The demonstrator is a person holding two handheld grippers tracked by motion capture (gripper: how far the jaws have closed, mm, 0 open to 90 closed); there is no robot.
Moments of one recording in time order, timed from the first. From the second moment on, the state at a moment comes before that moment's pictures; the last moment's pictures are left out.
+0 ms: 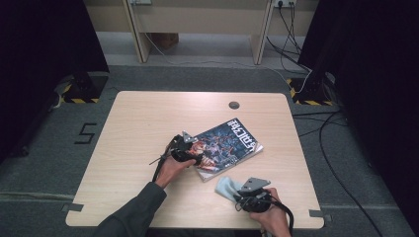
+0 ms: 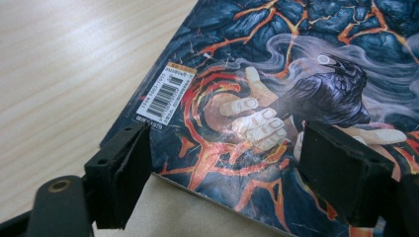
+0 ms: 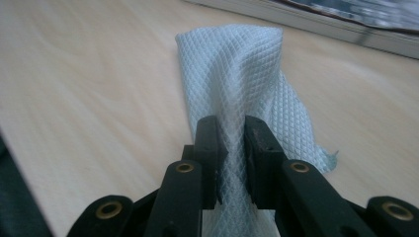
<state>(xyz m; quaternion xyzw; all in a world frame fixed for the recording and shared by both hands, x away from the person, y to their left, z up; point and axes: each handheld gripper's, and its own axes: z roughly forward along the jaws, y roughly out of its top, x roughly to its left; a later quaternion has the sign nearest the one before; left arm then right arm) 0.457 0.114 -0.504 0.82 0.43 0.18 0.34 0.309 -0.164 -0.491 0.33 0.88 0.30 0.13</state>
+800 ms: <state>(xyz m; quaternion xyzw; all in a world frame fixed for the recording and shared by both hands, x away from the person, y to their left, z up) 0.422 0.127 -0.490 0.83 0.40 0.20 0.33 0.376 -0.255 -0.492 0.47 0.81 0.26 0.22</state>
